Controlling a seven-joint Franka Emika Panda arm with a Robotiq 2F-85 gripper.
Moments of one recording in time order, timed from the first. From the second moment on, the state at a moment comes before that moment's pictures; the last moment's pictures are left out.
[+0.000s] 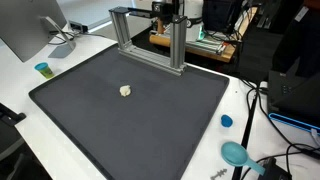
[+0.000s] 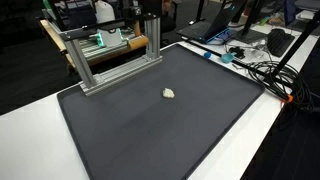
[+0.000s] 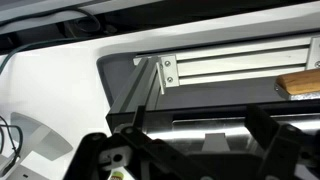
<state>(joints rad) -0.32 -0.81 -0.25 -2.78 -0.31 2.16 -0.18</state>
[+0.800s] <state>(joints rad) -0.28 -0.85 -0.21 -2.75 -0.21 2.10 -0.13</state>
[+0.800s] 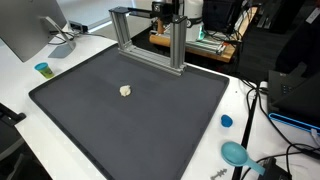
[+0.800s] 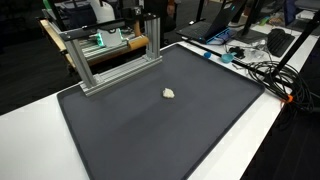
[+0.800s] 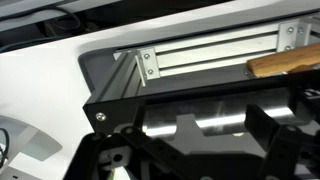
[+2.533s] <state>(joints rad) -0.08 -0.88 0.11 -2.72 -0.05 2.14 0.27</state>
